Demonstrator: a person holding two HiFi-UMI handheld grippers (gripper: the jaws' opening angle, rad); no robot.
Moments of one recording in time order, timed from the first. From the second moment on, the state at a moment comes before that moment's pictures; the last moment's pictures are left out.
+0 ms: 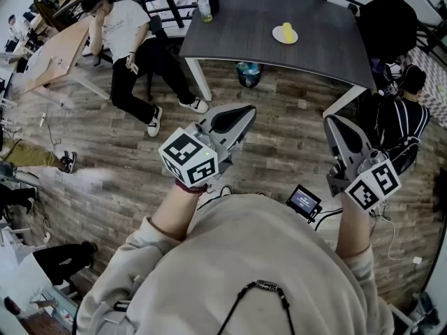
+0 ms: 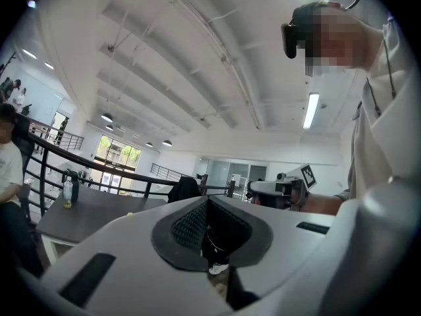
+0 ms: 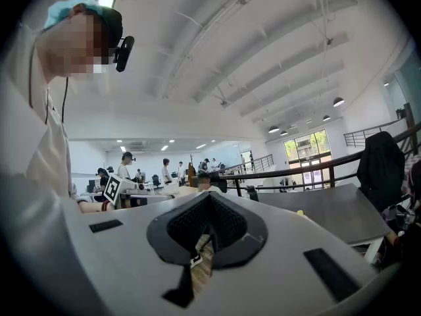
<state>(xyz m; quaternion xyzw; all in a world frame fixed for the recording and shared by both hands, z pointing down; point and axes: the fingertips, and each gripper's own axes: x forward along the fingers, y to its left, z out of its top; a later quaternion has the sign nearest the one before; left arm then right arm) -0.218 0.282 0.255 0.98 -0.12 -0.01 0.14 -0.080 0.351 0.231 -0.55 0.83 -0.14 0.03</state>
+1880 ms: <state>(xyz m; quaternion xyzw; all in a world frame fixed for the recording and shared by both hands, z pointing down) -0.080 0.255 0.260 0.99 -0.05 0.00 0.11 0.072 0.372 0.250 -0.58 0.79 -0.17 0.08</state>
